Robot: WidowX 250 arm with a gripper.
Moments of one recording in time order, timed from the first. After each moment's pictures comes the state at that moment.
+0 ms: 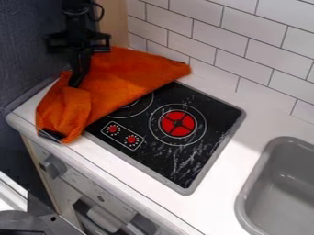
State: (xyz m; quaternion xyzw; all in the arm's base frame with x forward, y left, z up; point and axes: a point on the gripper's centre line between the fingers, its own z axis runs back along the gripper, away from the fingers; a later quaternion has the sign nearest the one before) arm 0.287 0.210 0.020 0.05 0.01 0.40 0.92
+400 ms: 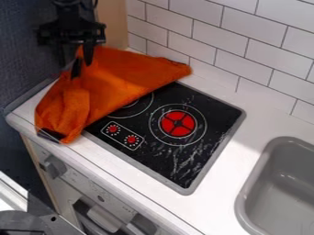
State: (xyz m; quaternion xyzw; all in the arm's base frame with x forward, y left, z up) arm 0.277 0.203 0.060 0.06 -0.05 0.40 0.91
